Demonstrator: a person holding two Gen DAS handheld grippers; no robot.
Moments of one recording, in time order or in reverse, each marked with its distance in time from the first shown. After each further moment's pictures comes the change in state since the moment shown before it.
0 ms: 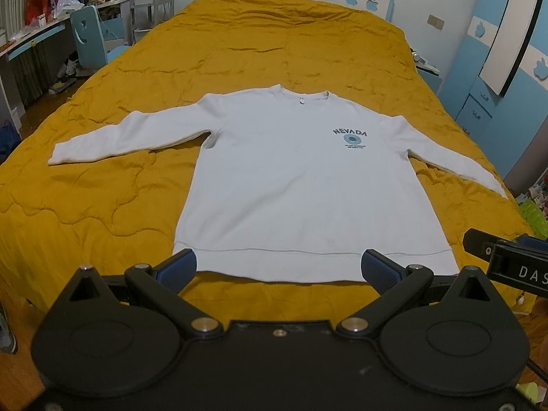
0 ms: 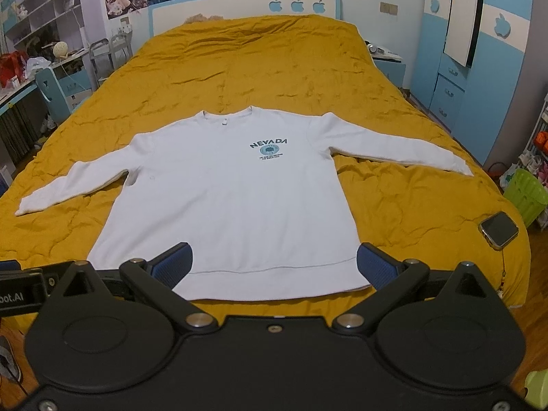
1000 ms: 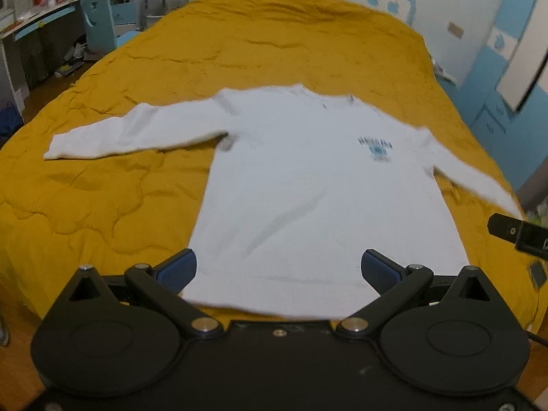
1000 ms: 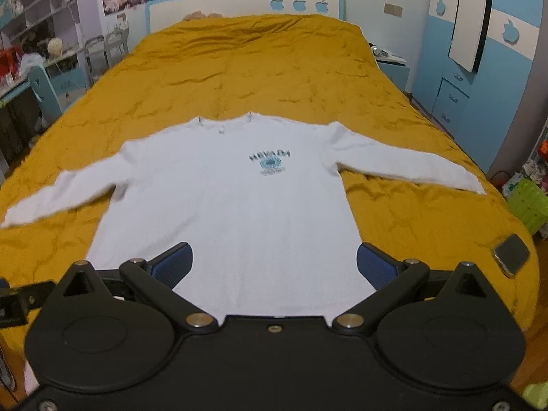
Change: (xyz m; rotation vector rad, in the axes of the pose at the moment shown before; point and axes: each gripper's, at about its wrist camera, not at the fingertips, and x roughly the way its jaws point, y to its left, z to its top) left arm 0.032 0.033 0.031 -0.083 0.005 0.007; right arm 0.052 0.009 0.046 -0.009 -0.004 -0.004
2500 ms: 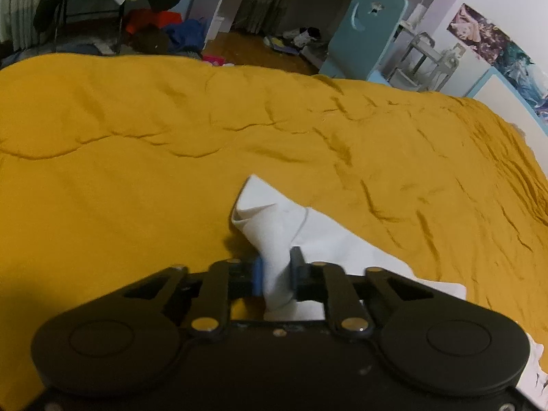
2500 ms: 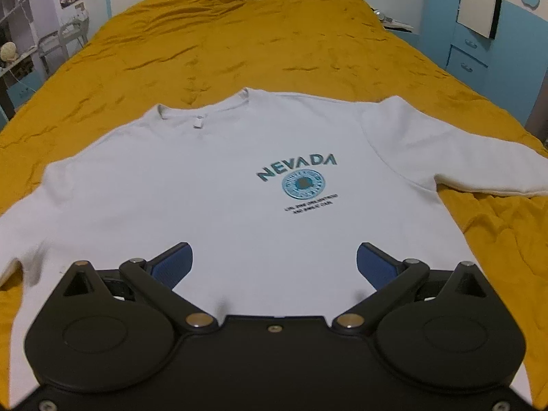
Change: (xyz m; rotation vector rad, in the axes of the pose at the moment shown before) left arm 0.214 0.380 0.130 -0.747 -0.252 0.372; right arm 0.282 0.045 0.059 0.090 0.072 -0.049
